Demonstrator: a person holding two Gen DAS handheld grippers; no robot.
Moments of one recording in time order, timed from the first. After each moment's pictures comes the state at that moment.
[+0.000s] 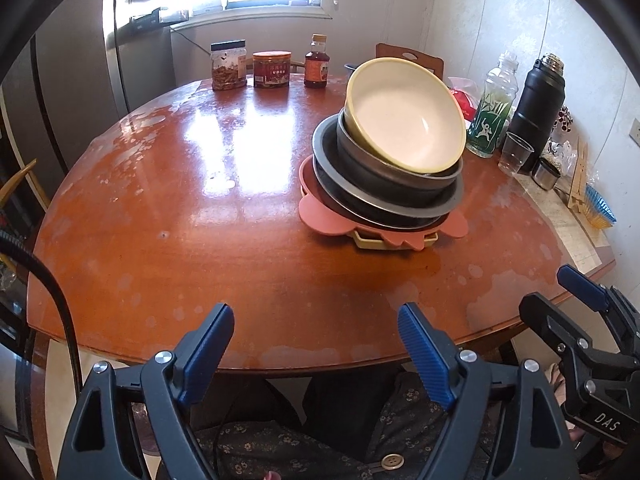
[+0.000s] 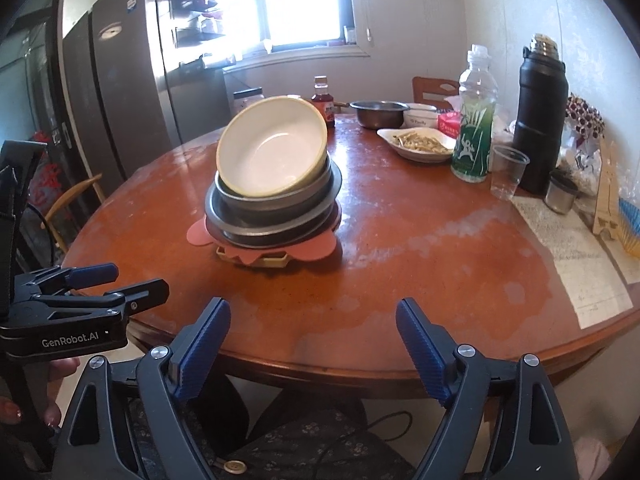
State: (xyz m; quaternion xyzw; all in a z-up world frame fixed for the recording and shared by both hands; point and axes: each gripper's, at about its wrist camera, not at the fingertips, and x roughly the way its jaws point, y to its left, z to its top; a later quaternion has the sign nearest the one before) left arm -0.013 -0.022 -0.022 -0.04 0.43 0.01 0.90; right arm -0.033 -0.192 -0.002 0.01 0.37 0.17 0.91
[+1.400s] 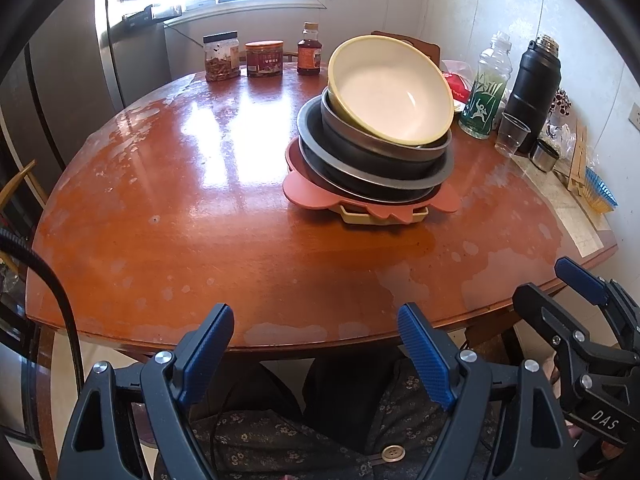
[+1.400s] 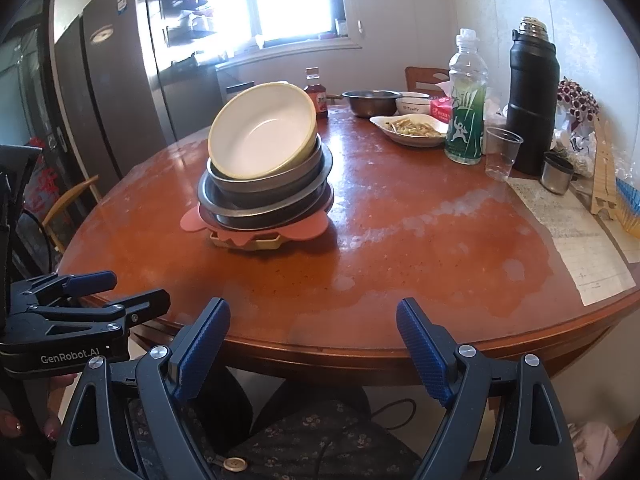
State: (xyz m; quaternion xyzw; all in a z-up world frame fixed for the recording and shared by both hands) left arm -0.017 -0.031 -0.030 -0.03 0.45 0.01 0.89; right arm -0.044 -0.195 -0.010 0.02 0.38 0.16 0.91
